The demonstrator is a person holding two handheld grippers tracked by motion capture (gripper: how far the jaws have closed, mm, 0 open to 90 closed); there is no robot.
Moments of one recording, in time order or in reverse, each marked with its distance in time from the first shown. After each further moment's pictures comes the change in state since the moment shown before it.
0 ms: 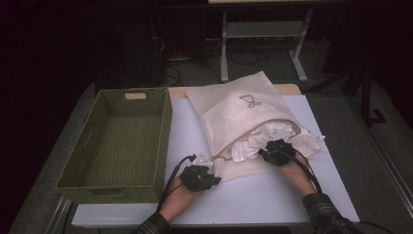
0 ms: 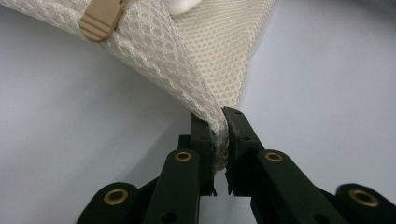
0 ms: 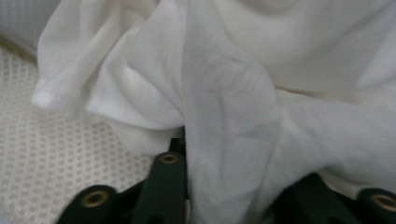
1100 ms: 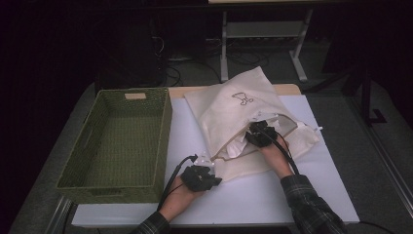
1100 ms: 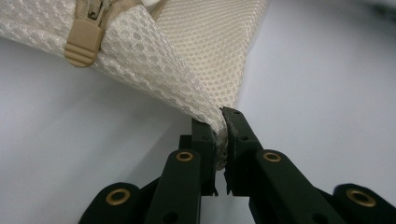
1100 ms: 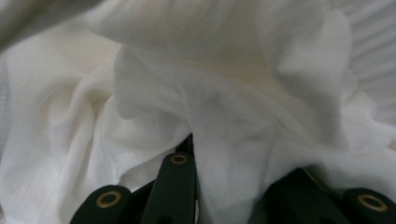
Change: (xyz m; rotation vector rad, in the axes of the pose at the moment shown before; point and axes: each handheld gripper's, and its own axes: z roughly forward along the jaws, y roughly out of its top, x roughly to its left) left arm -0.002 0.002 0.001 0.018 -0.010 0.011; right arm 0.005 0.058 0.041 -0.050 -0.011 0.074
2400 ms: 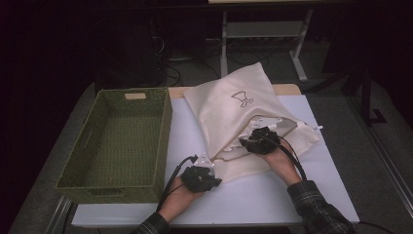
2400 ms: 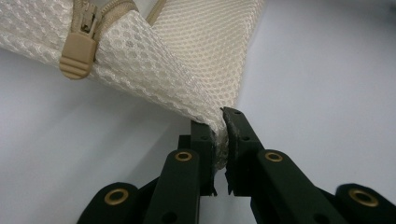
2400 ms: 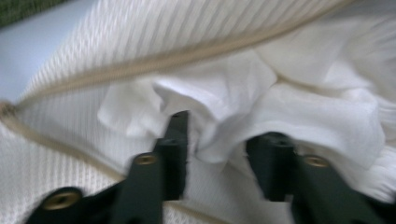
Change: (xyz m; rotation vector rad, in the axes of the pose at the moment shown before) left arm -0.002 0.000 -0.001 0.006 0.002 0.009; right arm 0.012 -0.010 -0.025 0.010 0.125 -0.064
